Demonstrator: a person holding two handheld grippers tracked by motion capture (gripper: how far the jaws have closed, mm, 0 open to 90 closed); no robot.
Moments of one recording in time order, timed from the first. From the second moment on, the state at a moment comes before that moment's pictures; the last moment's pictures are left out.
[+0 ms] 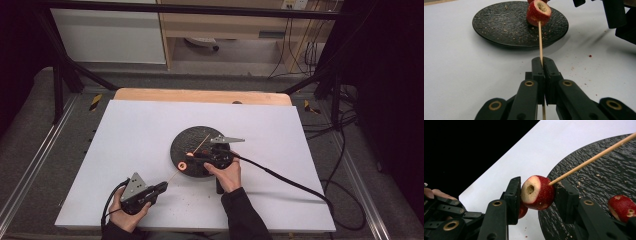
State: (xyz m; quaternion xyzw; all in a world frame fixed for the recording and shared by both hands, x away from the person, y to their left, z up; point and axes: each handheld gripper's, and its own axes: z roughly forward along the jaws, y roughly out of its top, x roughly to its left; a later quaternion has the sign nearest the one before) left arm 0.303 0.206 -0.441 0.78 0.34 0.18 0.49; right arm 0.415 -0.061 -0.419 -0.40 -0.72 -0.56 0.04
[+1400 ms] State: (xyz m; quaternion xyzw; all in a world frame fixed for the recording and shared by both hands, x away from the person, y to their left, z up) left arm 0.301 0.208 -0.438 0.78 0.34 0.19 0.50; right arm 0.454 -0.107 -0.369 -0.43 -0.69 -0.57 -0.09
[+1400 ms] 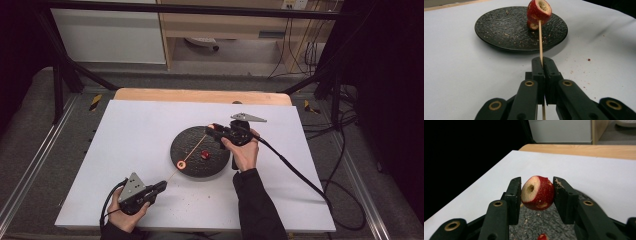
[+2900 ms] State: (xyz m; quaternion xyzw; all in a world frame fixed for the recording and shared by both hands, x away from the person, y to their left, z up) left arm 0.303 0.211 -0.439 0.78 0.35 0.19 0.49; right arm 0.454 -0.104 -0.444 -0.44 -0.76 -0.47 -0.11
